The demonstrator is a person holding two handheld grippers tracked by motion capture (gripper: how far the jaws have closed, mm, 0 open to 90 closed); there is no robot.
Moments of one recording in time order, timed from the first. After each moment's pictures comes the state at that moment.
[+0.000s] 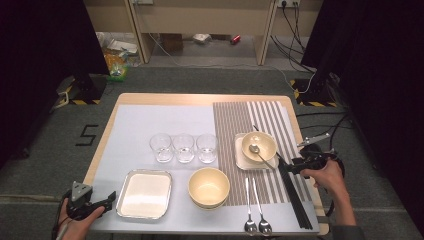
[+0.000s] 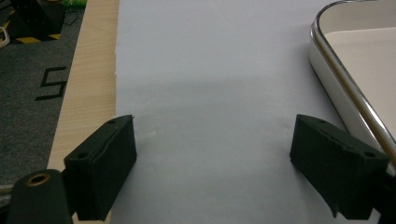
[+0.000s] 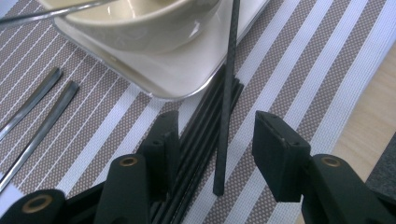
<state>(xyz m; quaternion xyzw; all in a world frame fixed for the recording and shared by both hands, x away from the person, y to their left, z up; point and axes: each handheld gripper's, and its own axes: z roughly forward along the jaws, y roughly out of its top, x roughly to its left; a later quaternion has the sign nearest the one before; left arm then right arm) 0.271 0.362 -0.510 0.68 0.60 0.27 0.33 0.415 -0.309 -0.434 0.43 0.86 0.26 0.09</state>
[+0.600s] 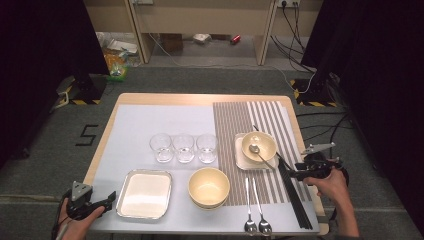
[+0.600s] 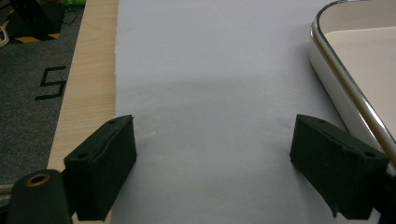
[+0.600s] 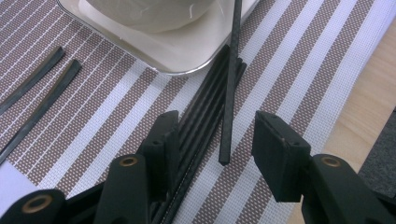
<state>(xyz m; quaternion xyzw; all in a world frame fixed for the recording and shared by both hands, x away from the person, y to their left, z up) 0.271 0.362 -0.510 0.68 0.60 0.27 0.33 0.393 -0.316 -0.440 0.43 0.85 0.27 0.11</state>
